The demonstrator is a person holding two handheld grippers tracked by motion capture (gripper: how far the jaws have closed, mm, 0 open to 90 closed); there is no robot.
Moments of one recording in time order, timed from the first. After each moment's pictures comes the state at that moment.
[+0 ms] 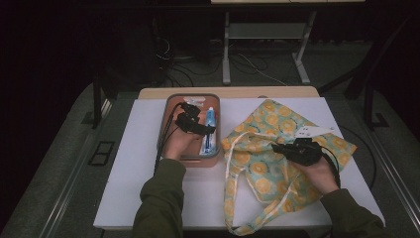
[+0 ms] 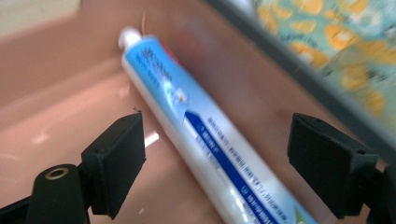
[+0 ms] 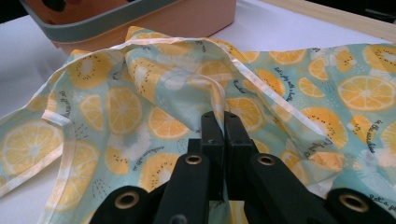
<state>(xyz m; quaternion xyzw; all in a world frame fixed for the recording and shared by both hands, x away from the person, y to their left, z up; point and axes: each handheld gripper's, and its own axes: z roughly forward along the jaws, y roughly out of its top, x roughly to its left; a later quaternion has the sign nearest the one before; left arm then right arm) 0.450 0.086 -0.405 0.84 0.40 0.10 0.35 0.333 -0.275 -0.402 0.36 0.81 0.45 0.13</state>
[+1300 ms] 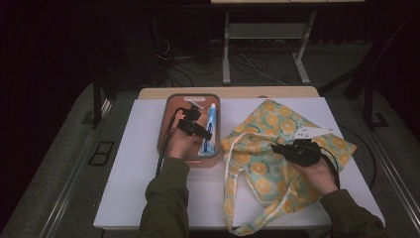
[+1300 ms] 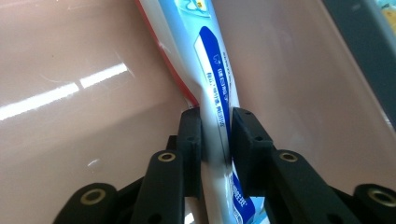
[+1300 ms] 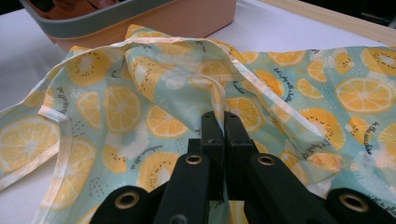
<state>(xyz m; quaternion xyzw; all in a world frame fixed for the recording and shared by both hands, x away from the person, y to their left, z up) 0.461 0.090 -0.416 0.82 0.48 -0.05 0.31 0.331 -0.272 -0.402 0.35 0.81 0.45 0.14</state>
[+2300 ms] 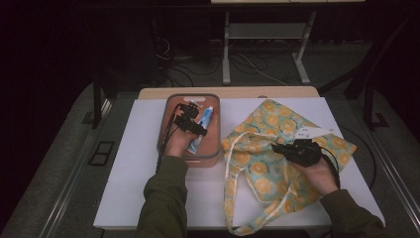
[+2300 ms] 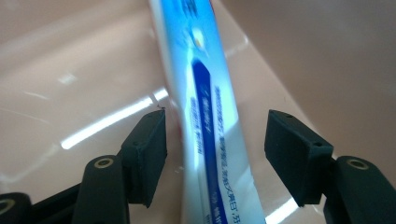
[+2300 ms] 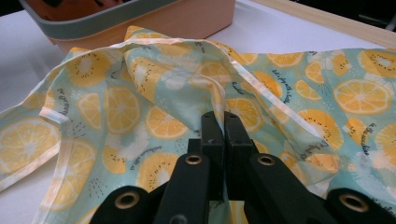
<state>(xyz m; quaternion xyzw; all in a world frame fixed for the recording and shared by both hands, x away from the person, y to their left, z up) 0.464 0.086 -0.420 0.86 0.45 0.09 0.23 0.330 -0.273 -0.401 0.35 0.81 0.45 0.14</state>
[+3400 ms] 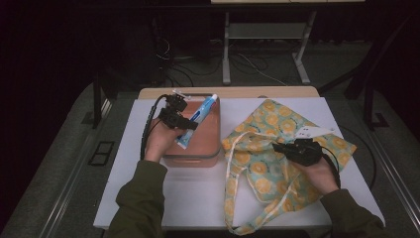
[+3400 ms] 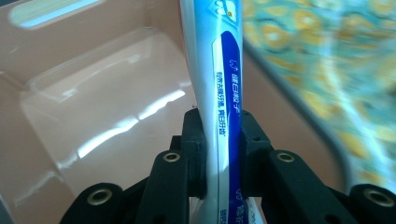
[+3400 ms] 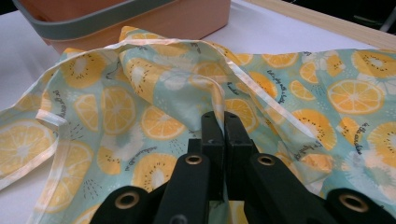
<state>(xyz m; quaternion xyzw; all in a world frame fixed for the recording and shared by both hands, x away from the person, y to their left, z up) 0.405 0.117 -0.325 0.85 0.40 0.06 0.33 0.332 -0.275 -0.401 0.35 0.81 0.45 0.15</state>
